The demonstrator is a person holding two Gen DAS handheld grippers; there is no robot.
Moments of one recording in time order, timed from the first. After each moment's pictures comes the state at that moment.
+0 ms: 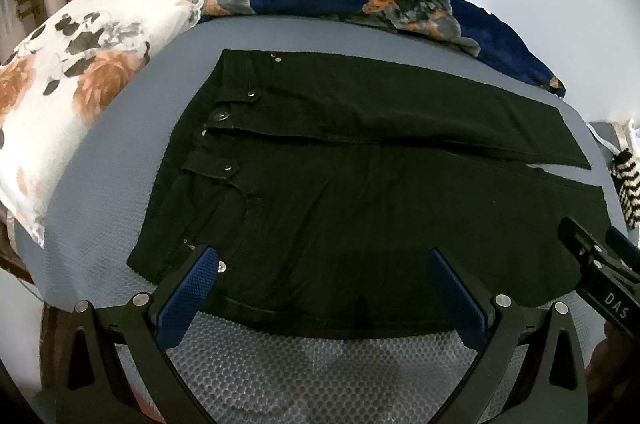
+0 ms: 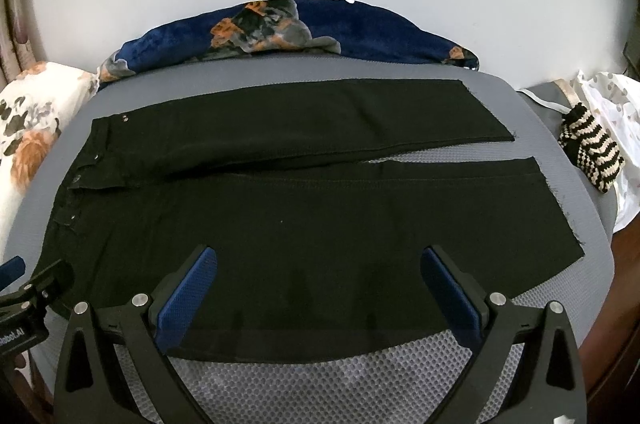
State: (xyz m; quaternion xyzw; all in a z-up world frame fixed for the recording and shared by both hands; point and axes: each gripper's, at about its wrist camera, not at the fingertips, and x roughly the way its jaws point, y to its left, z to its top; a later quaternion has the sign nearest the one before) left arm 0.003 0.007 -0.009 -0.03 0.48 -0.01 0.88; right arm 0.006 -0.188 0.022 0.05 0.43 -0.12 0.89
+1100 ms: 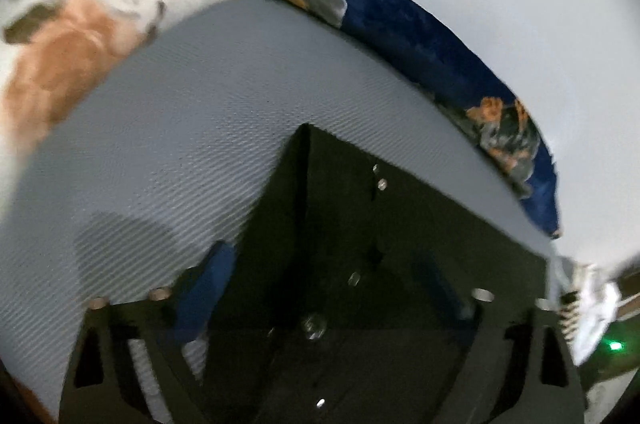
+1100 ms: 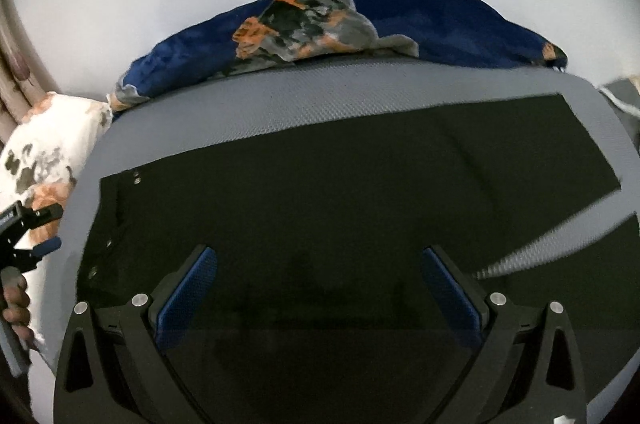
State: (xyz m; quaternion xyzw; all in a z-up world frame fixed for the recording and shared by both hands) left arm 0.230 0.203 -0.038 -0.27 0.51 -0.04 0.82; right arm 0.184 -0.190 -0.004 0.11 0.47 -0.04 0.88
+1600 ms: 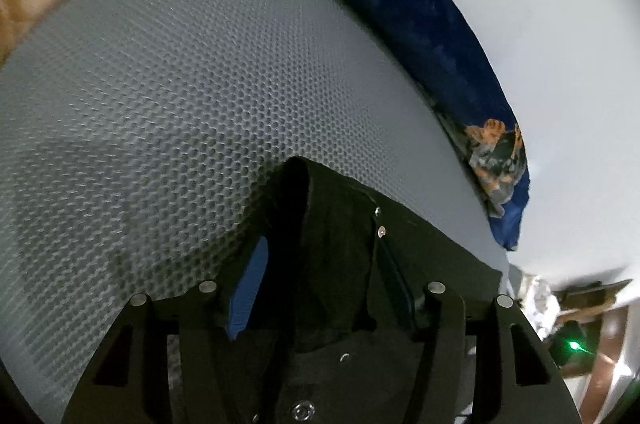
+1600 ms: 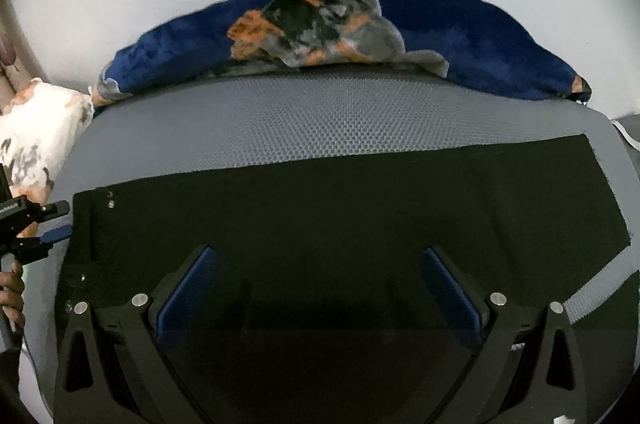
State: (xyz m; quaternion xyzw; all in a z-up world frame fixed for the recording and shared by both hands) left arm 0.306 0.224 -0.089 -0.35 0.54 -0.11 0.75; right arm 0.250 -0.184 -0.021 0.08 0.49 -0.04 0.87
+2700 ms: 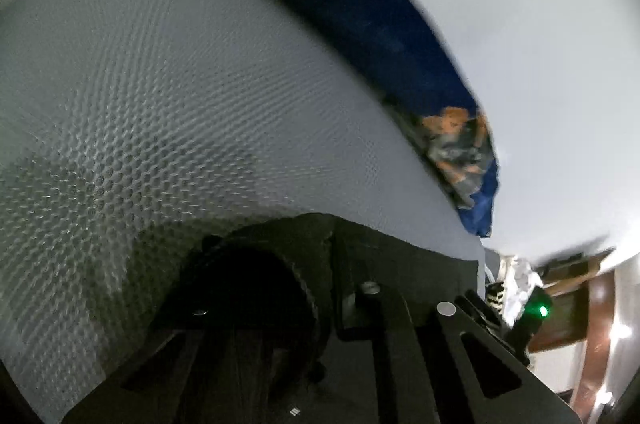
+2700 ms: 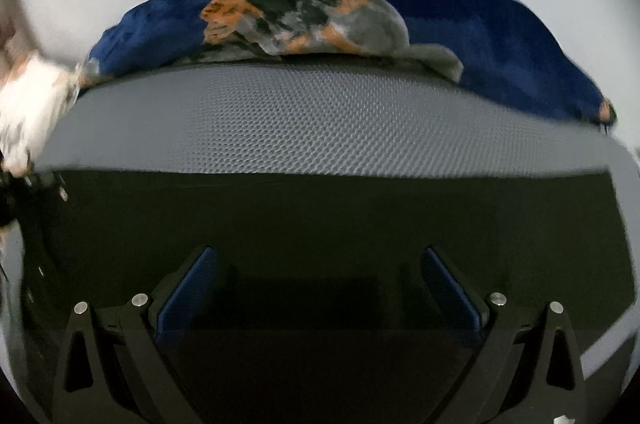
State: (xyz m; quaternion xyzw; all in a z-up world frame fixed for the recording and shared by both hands) left arm 0.340 0.175 -0.081 -0.33 0.50 -0.19 0.77; right arm 0.292 -0.220 -0.054 0.02 0.50 0.00 0.87
